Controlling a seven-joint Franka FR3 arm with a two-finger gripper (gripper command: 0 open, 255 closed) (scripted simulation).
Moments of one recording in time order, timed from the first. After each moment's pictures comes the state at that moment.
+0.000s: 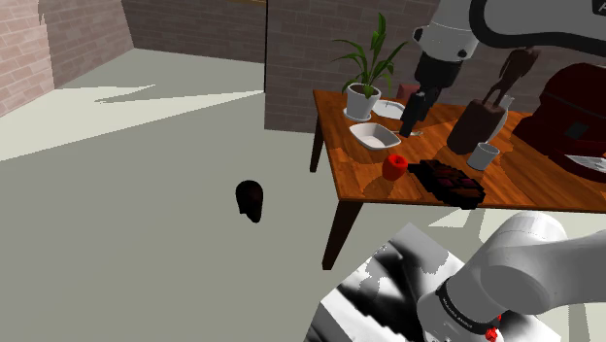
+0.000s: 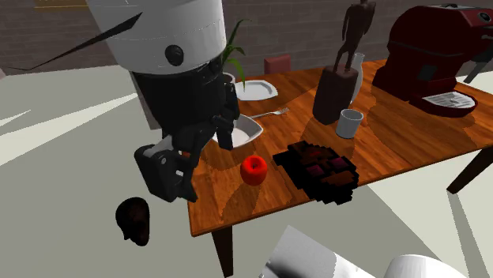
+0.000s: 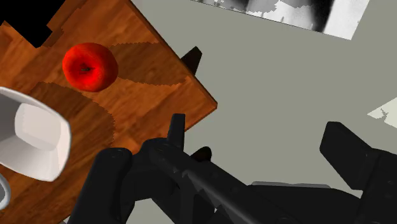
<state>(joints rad) 0.02 -0.75 0.04 -2.26 -0.08 1.52 -0.12</state>
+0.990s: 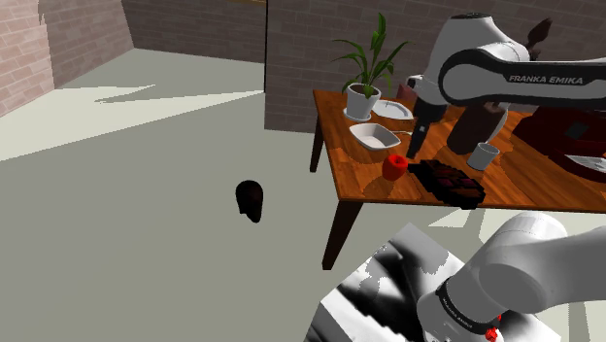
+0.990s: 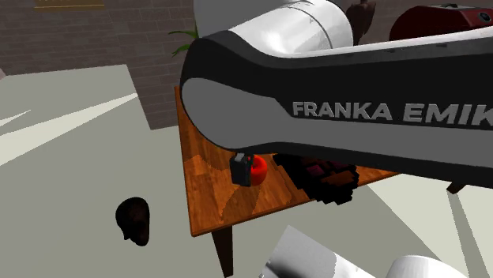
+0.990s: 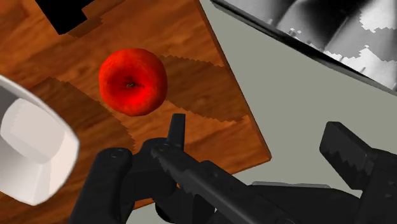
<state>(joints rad) -0.01 -0.69 -0.22 -2.51 -0.28 1.84 -0.50</state>
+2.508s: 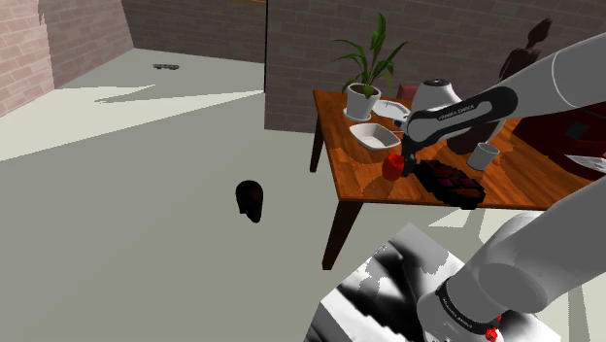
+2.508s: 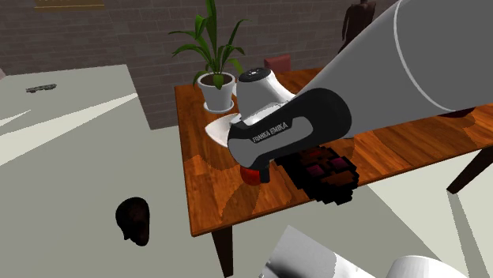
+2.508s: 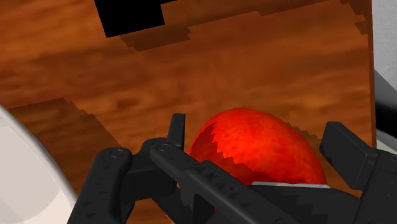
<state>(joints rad) -0.01 -0.20 -0.56 -2.53 -0.39 2.40 -0.93</state>
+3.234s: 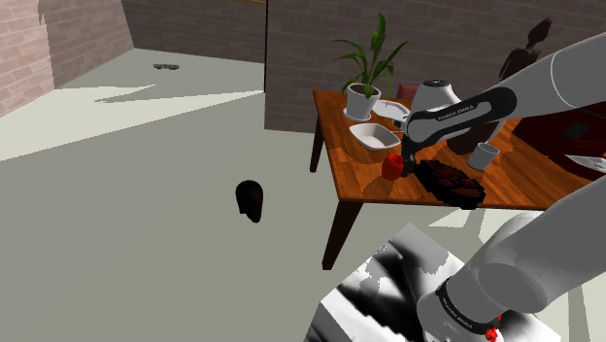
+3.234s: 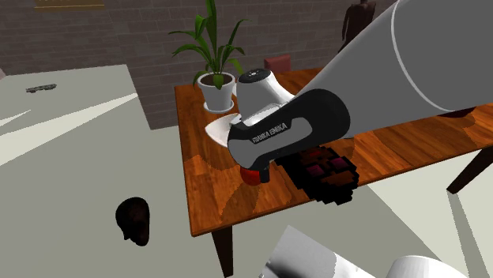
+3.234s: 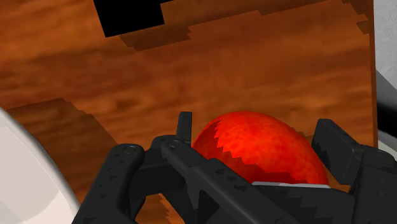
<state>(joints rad) -0.01 -0.19 -0.56 -2.53 -0.39 2.41 -0.93</state>
